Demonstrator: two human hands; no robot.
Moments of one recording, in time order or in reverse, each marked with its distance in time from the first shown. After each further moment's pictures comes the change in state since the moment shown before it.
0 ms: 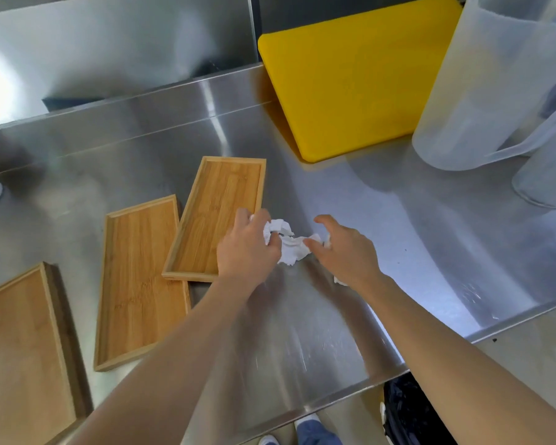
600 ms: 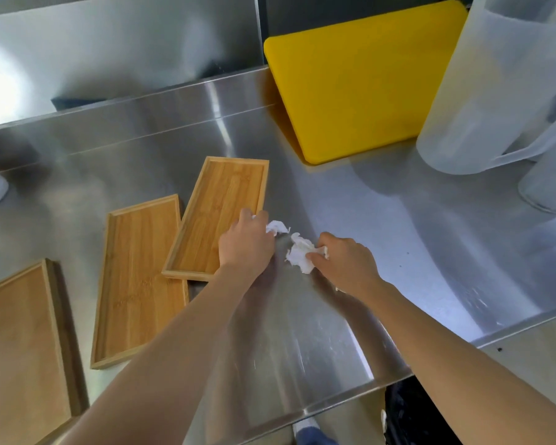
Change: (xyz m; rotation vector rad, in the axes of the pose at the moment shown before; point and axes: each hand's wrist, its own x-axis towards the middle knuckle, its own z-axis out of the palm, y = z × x) left_hand 0.018 -0.009 0.015 0.241 -0.037 0.018; right_hand -0.001 0.012 0.013 -0.078 -0.066 -0.095
